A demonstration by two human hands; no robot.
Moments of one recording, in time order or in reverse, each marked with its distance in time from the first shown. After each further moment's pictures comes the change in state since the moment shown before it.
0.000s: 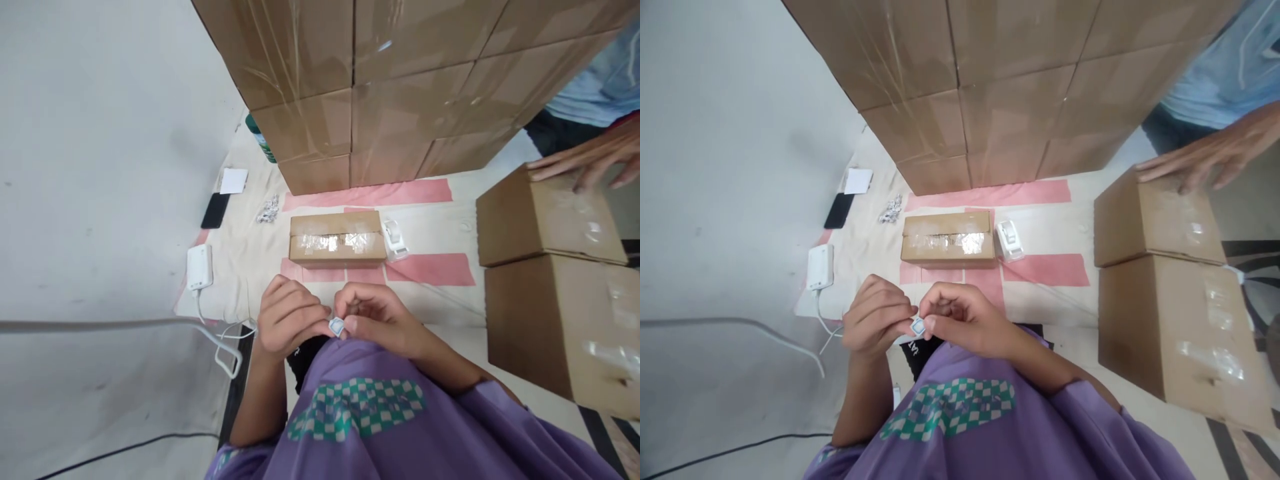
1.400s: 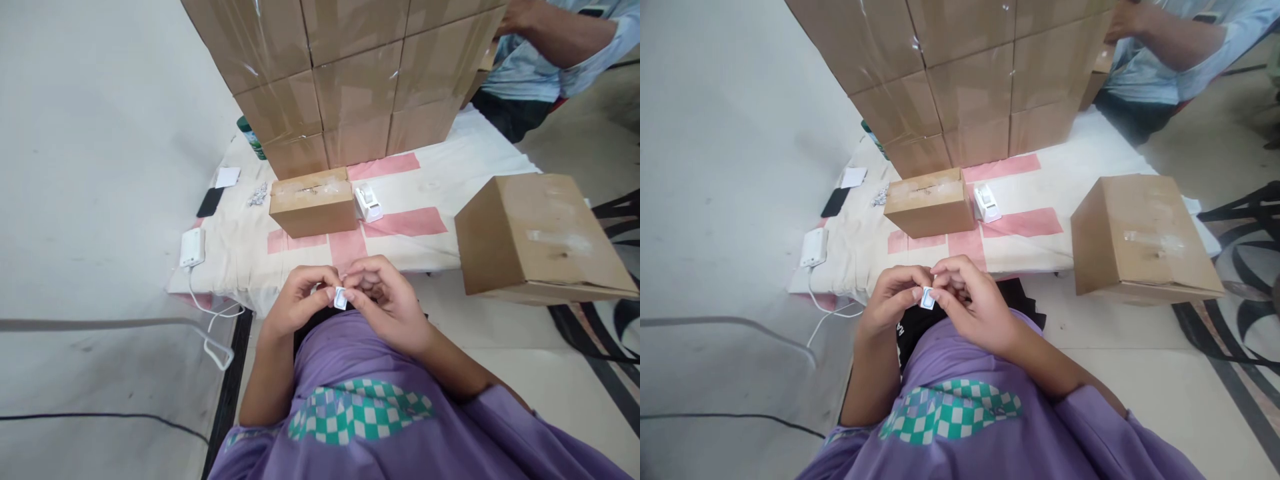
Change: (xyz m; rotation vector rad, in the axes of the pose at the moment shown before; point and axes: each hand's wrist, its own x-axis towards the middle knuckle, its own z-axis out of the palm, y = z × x) left_hand -0.060 0.090 0.051 -0.878 -0.263 -0.570; right_hand -0.116 0.087 0.028 -0.410 0.343 -0.512
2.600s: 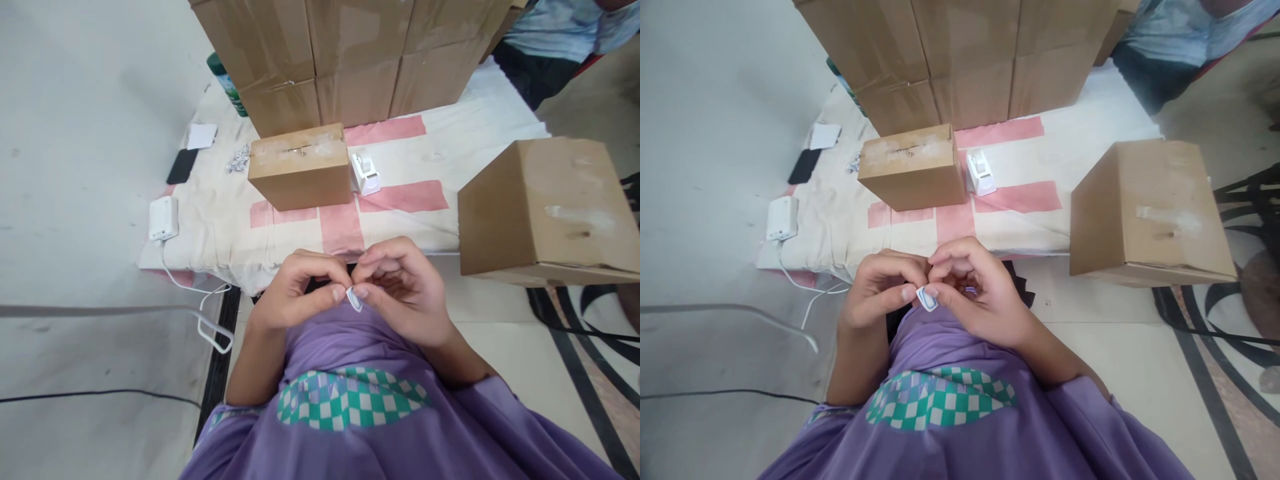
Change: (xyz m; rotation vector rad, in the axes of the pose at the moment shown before) left_hand 0.003 -0.001 0.019 -0.057 -0.094 0.101; right_hand -0.016 -0.002 -0.018 0.136 -0.011 -0.016
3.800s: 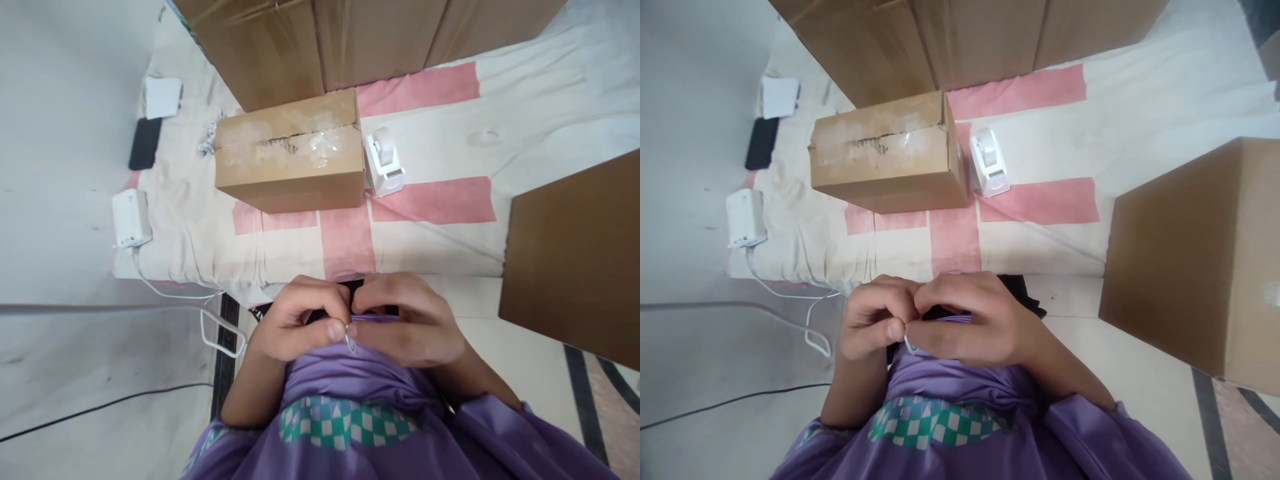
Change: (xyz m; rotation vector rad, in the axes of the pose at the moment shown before) left_hand 0.024 -0.052 -0.023 -0.151 0.111 -0.095; right_hand 0.063 0.043 -0.044 -0.304 -0.201 -0.156
